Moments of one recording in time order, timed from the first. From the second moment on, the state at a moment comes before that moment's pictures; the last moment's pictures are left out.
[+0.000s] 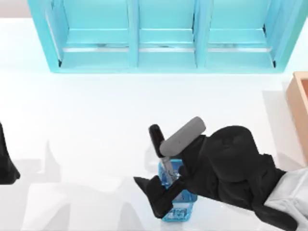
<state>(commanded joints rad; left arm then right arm) 0.00 0.00 0.00 0.00 0.00 0.00 0.87 1.67 0.56 0.55 -0.06 0.20</state>
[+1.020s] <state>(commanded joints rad) 0.00 0.00 0.00 0.00 0.00 0.00 0.68 1.43 0.66 0.18 -0.25 0.08</state>
